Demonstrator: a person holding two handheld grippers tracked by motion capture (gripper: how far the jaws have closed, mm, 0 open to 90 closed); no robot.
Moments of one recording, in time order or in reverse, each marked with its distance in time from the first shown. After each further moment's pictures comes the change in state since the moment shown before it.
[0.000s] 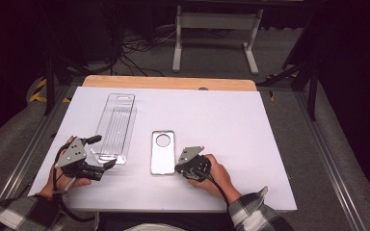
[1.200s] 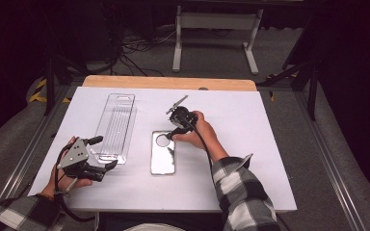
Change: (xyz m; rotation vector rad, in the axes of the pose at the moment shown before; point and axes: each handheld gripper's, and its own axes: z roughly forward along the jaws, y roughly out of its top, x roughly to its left) left arm -0.003 -0.001 0.003 0.015 -0.007 0.008; right arm -0.111 0.088 0.036 0.181 -0.048 0.186
